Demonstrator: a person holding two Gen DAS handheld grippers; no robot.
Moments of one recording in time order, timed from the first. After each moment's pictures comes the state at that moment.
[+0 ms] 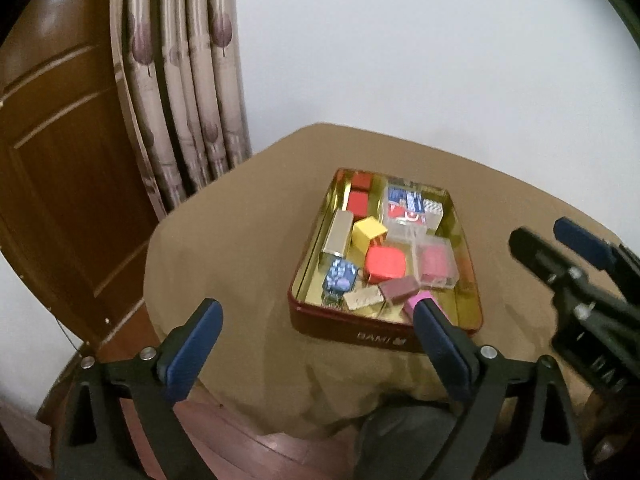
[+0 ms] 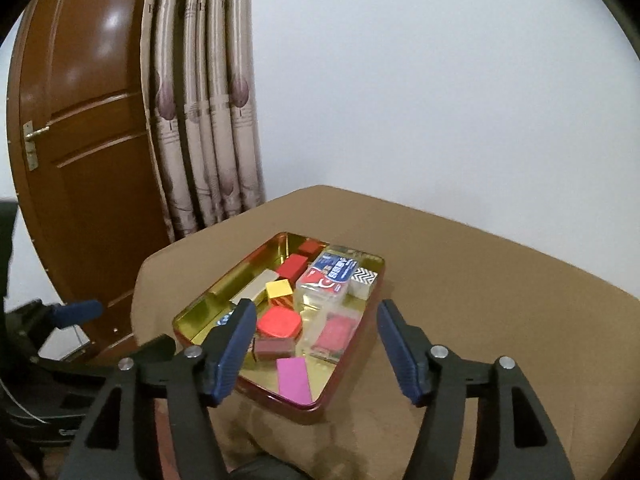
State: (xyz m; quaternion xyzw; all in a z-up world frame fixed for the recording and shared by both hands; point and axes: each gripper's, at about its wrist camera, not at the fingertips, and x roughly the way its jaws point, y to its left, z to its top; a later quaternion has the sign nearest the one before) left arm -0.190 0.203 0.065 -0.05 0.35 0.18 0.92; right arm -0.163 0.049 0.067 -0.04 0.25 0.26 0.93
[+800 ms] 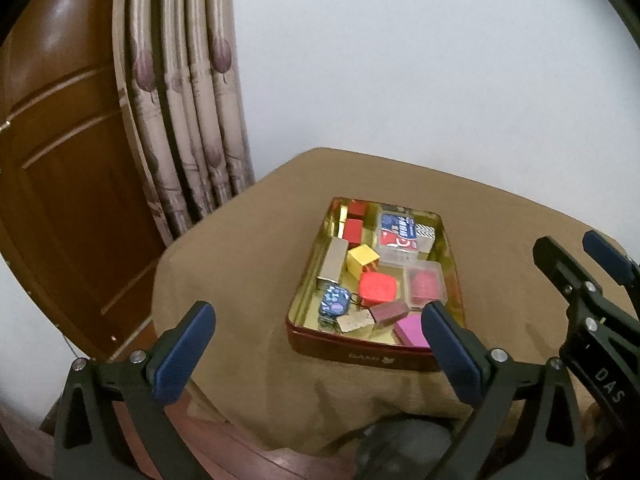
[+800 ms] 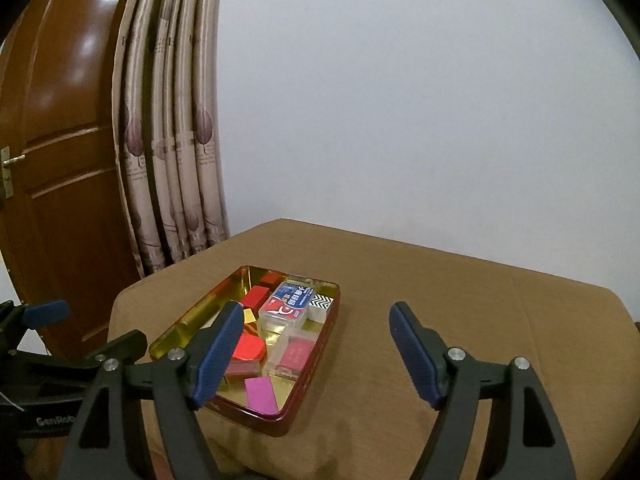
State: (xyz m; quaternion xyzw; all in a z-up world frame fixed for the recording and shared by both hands) left arm -0.192 0.195 0.085 -0.03 0.32 0.17 0.93; right arm -0.184 0.016 0.085 -0.01 0.20 0.19 0.96
